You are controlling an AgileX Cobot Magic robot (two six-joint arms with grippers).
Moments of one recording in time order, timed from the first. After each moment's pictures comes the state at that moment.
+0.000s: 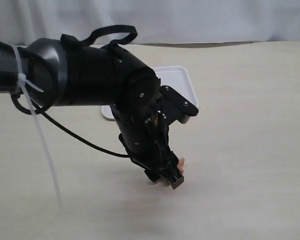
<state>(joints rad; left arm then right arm) -0.93 1.90 -1.27 -0.06 0.83 0.05 -0.16 0.00 0.00 0.16 0.39 -0.01</state>
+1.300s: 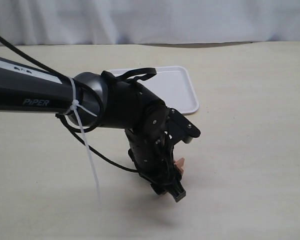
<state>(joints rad) -0.93 2.06 -1.27 -0.09 0.70 0.11 -0.16 0.00 0.00 0.16 0.39 -0.01</state>
